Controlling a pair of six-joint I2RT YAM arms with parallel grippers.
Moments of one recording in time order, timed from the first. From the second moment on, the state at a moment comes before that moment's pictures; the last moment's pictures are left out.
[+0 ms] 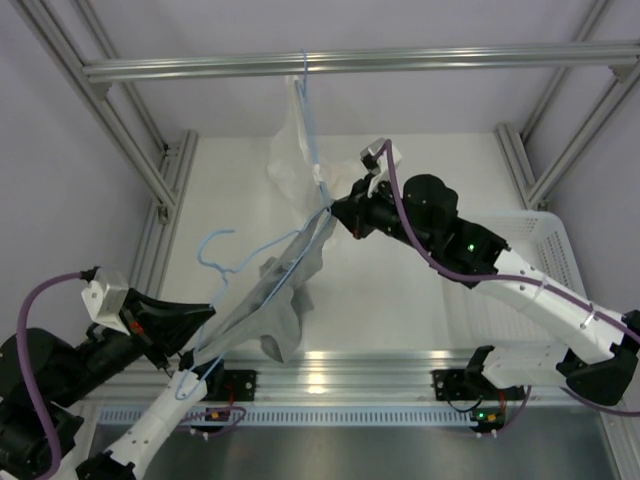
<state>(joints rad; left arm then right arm) -0.41 0.45 1.51 -1.11 0.46 -0.29 0.94 1.20 1.32 -0.26 0.06 0.23</state>
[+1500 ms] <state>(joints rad) -0.41 0.31 0.80 0.18 0.04 -0.30 0.99 1.22 1.08 -0.05 -0.39 0.45</state>
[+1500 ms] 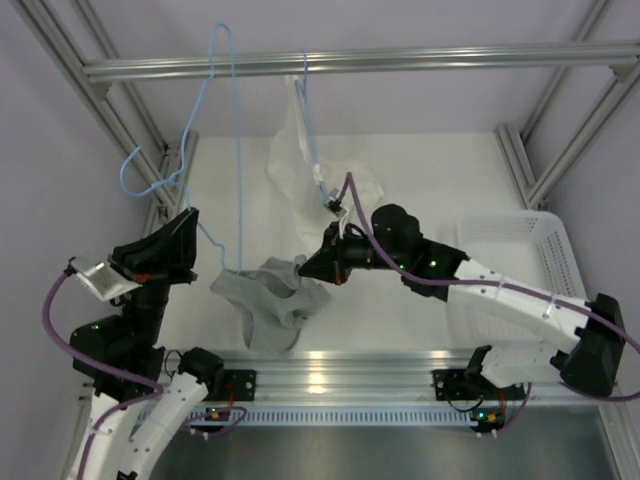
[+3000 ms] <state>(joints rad) -0.41 0.71 1.30 -0.54 -0.30 -0.28 0.95 1.07 0.65 -0.06 0.24 0.41</state>
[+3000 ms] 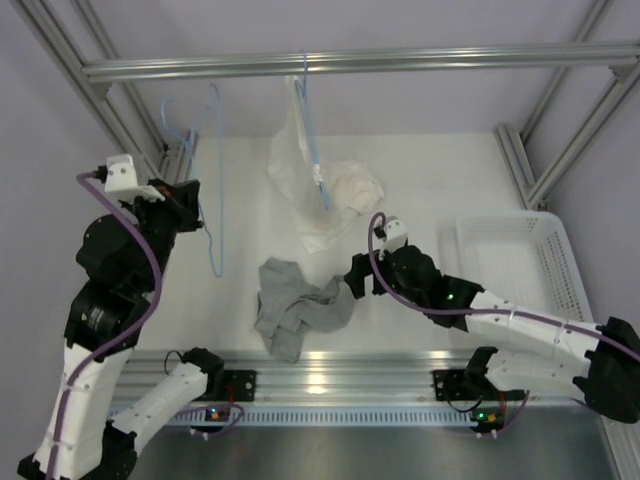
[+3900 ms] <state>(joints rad) -0.30 1.38 1.84 -0.66 -0.35 -0.16 0.95 0.55 0.65 -0.34 0.26 0.40</state>
